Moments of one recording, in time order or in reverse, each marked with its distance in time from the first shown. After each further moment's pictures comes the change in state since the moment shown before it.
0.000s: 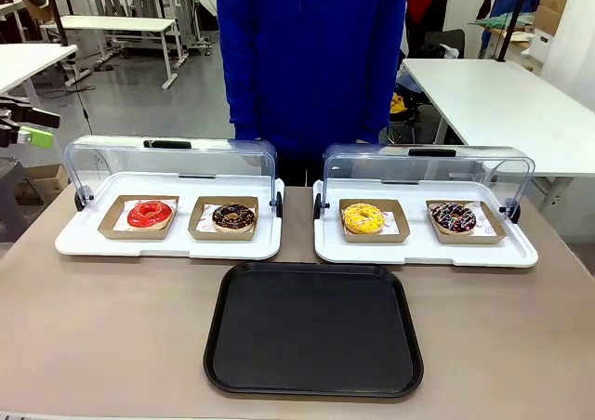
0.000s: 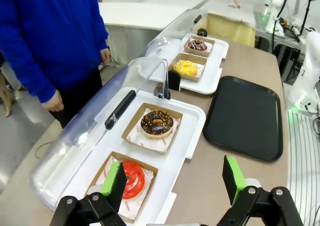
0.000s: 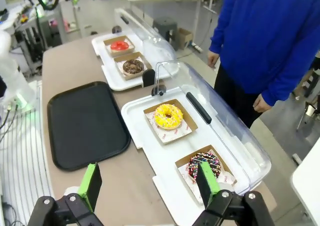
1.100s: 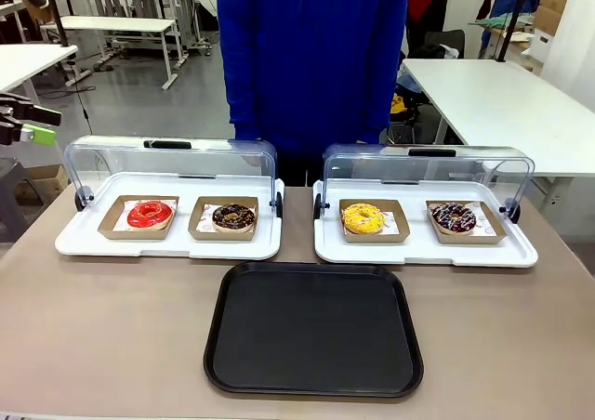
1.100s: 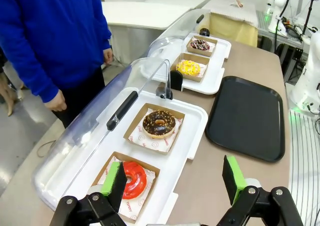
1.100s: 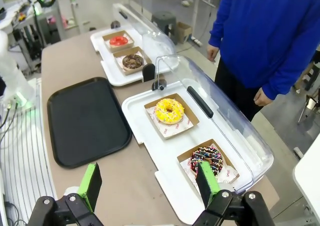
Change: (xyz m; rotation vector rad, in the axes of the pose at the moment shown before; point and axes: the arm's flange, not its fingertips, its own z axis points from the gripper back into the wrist) left arm 0.003 -0.001 -0.001 0.012 0.006 -0.002; right arm 0.000 0.003 0.000 -0.003 0.028 -0.019
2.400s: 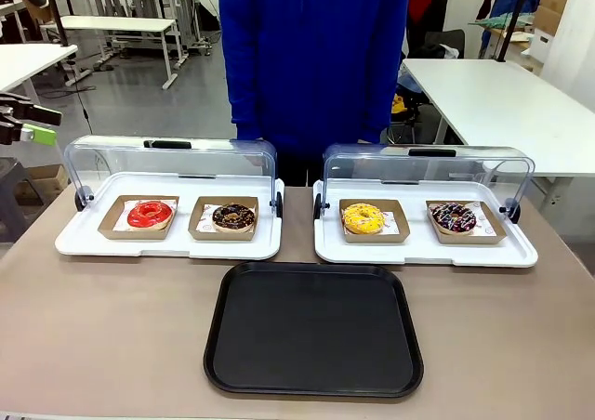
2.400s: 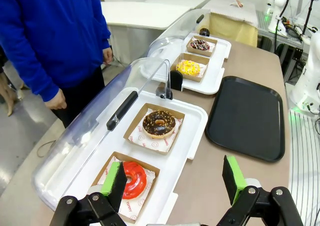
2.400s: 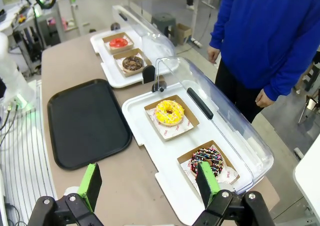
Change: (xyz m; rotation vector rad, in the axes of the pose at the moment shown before) left arm 0.000 0.000 0.000 0.000 0.000 0.000; right arm 0.001 0.000 0.000 0.000 -0.008 -0.004
